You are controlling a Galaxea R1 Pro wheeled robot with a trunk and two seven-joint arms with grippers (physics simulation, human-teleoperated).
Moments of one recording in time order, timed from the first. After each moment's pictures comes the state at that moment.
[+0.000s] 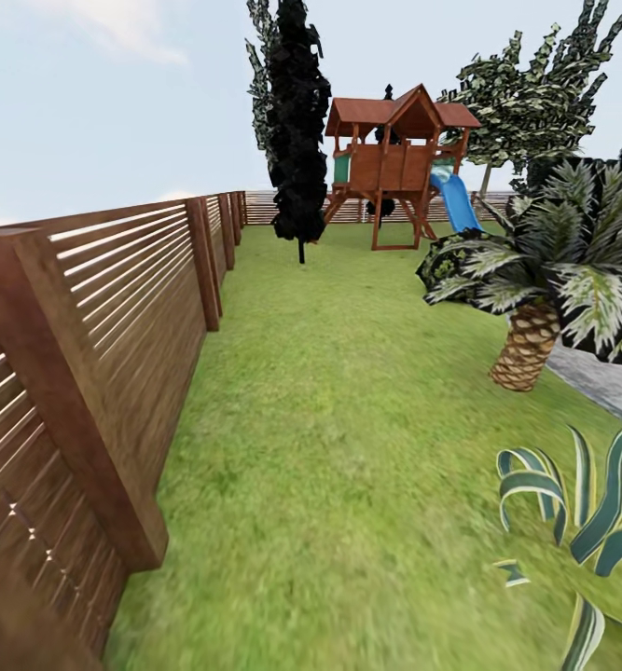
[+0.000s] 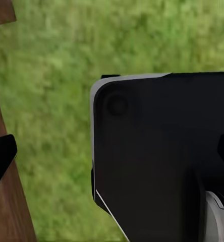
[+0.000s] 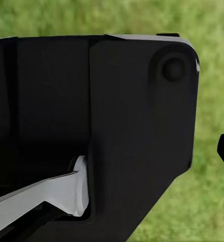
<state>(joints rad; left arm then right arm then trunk) 0.00 0.02 -0.01 -0.02 -0.01 -0.39 0.01 0.00 0.10 0.00 -0.15 0.00 -0.07 0.00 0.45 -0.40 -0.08</state>
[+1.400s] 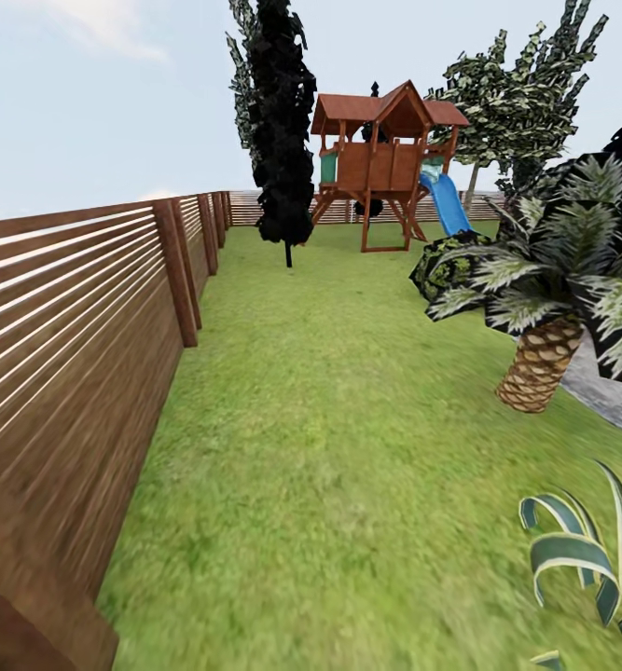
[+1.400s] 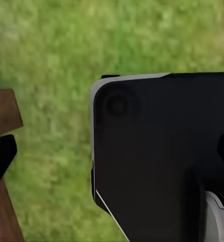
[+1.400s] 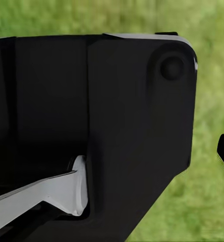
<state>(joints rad) 0.00 0.02 -0.01 -0.02 -0.01 -0.39 0.01 0.00 0.10 -0.01 -0.15 0.00 -0.07 0.00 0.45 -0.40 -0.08</state>
